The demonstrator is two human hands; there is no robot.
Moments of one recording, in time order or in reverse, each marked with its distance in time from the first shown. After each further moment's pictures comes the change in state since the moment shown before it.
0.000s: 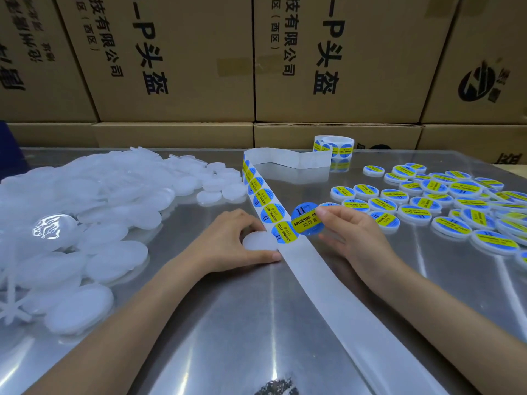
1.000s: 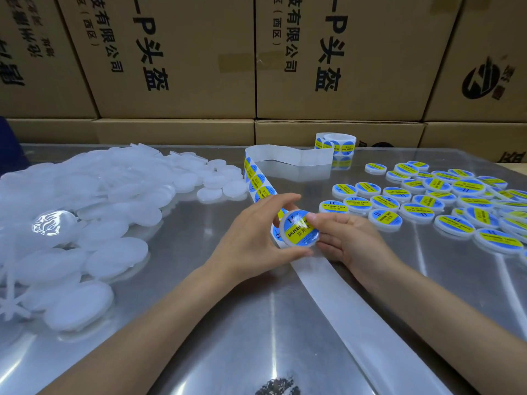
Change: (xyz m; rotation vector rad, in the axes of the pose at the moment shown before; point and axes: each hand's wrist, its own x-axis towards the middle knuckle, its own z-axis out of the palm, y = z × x) left_hand -0.004 0.046 0.014 -0.203 0.306 0.333; right_hand -0.003 -0.001 0.005 0.059 -0.077 0.116
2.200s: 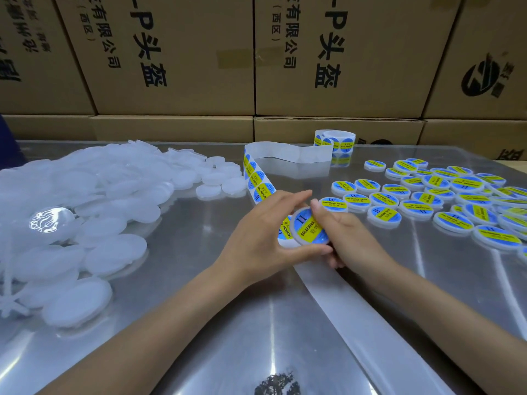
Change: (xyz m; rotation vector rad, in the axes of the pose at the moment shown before) left_hand -0.003 0.018 0.005 -0.001 0.031 0.027; right_hand -0.007 -0.008 0.009 -0.465 -0.029 -0.140
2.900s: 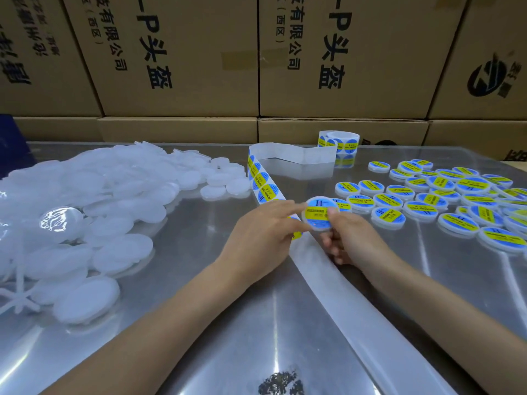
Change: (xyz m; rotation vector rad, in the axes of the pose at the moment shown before) left_hand 0.001 -0.005 -0.004 0.308 -0.077 0.106; right_hand 0.016 0.016 -0.004 0.075 0.122 0.157
